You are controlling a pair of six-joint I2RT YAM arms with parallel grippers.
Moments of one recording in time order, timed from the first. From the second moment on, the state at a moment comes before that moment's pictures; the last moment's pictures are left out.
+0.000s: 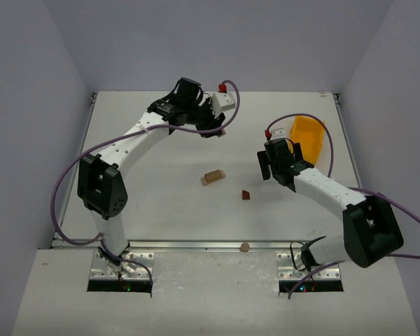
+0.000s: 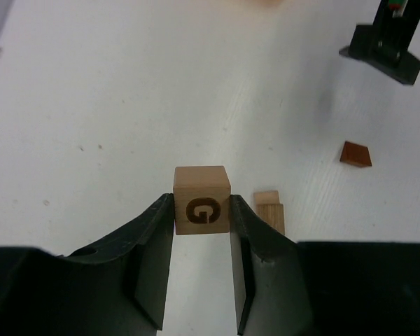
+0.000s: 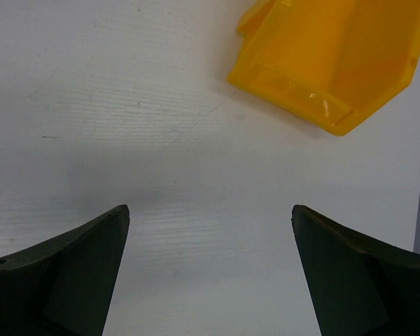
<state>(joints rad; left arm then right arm) -0.49 1.85 1.72 -0.62 0.52 0.52 0.41 1.40 0.76 -0.26 0.52 0.06</state>
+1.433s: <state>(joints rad) -0.62 1.88 1.41 -0.56 0.29 0.40 0.41 1.44 0.78 -0.47 0.71 0.20</state>
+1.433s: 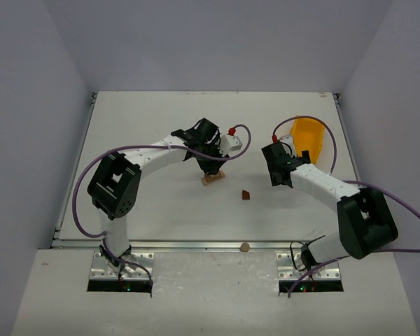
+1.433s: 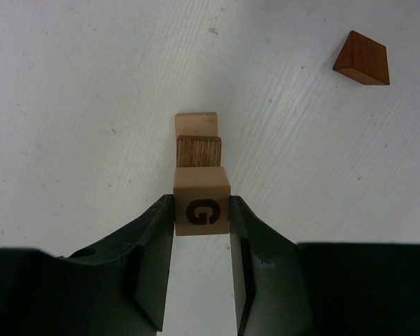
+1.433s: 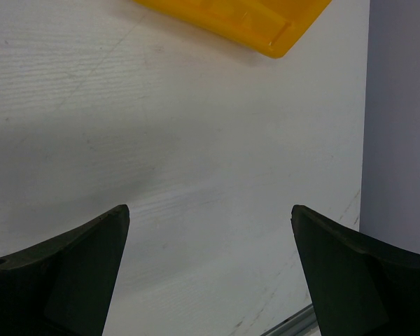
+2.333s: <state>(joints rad) -0.62 1.88 1.38 -0.53 0.27 0.40 0.41 1.44 0.78 -0.47 0.71 0.20</state>
